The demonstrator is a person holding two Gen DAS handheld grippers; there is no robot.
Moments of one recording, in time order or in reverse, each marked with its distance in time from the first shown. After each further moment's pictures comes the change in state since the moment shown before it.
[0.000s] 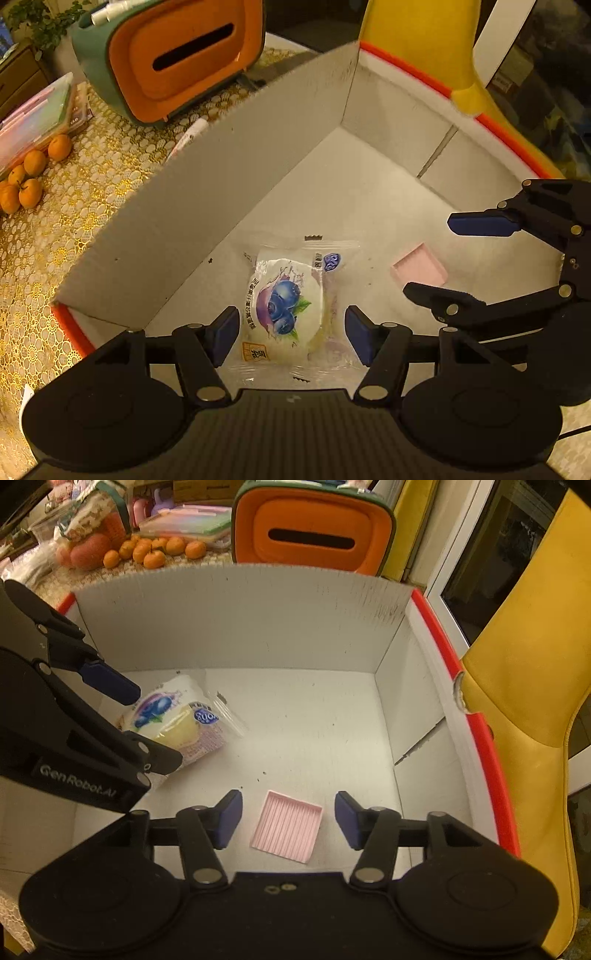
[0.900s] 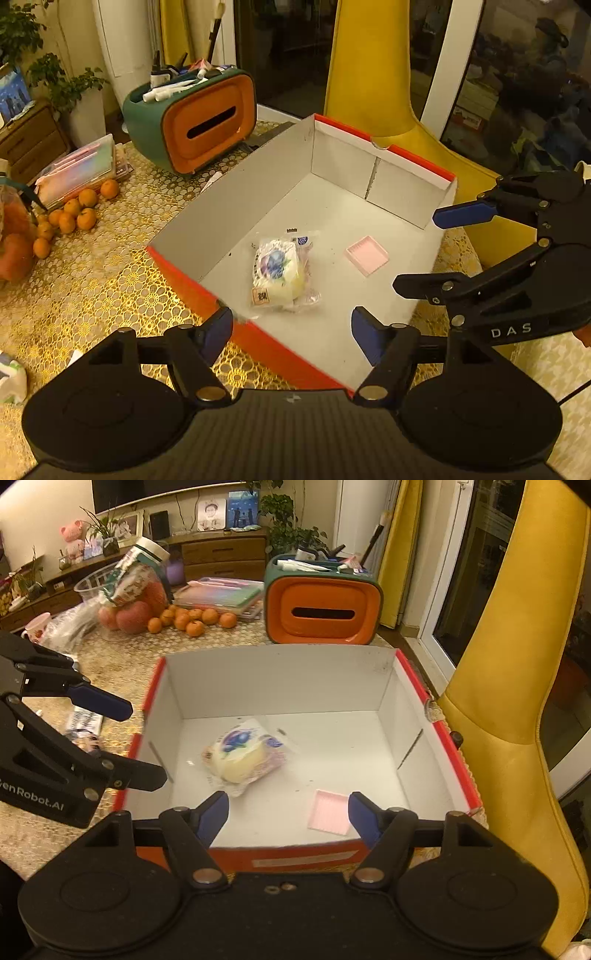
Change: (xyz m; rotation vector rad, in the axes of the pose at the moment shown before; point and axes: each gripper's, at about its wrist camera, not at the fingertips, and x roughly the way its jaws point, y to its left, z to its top) left arm -0.114 -0.011 -0.089 0.070 -0.239 0.005; right arm -0.092 0.036 -0.027 0.067 -0.182 0.043
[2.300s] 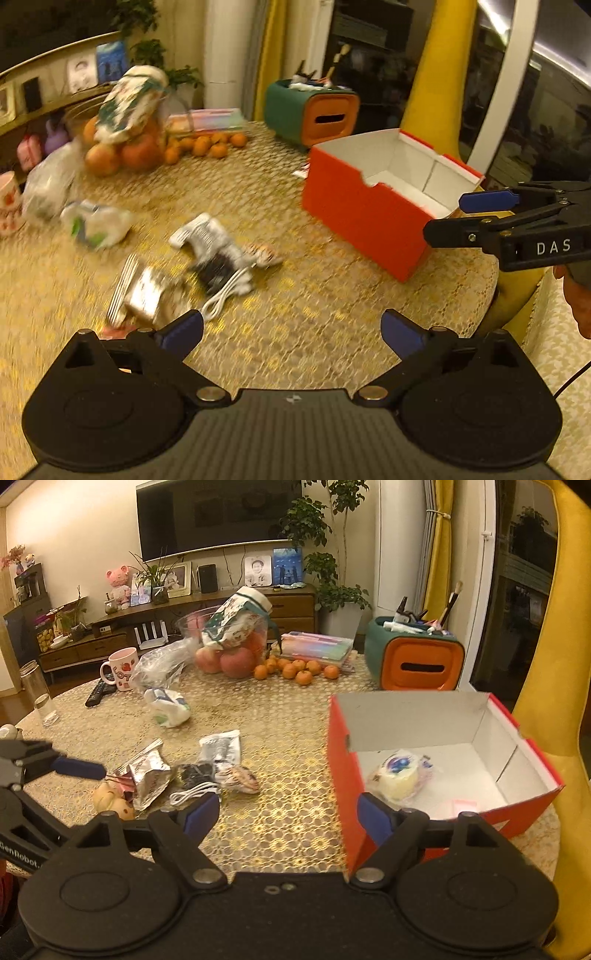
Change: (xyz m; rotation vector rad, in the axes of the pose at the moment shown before) left arm -0.121 0.084 -0.213 -0.245 -0.197 0.089; right arm -0.056 0.170 -0.035 0.012 -0.194 0.085
